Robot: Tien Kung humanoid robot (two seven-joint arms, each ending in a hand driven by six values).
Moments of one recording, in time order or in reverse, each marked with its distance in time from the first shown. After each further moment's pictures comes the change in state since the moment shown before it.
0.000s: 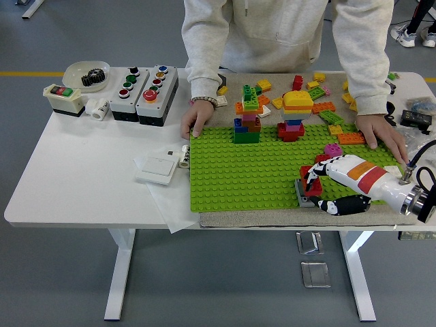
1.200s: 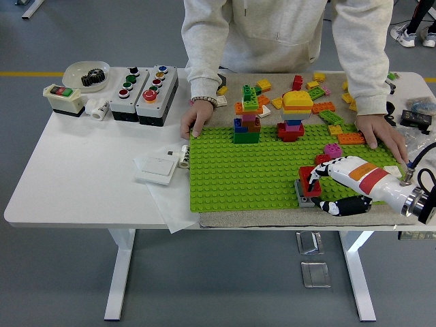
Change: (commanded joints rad) left arm 0.003 -0.001 0.002 0.000 -0.003 -0.001 0.000; right arm -0.011 0.002 0.007 -0.002 0.008 -0.024 0.001
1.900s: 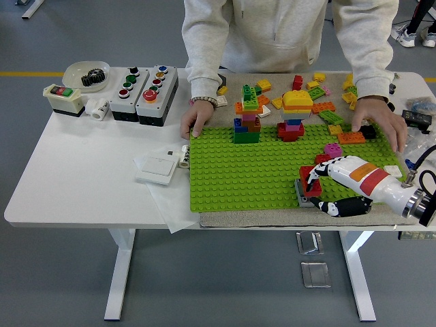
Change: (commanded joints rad) left arm 0.005 -0.001 0.007 0.000 -0.001 -0.002 -0.002; right arm -0.018 -0.007 -0.002 0.021 0.010 0.000 0.001
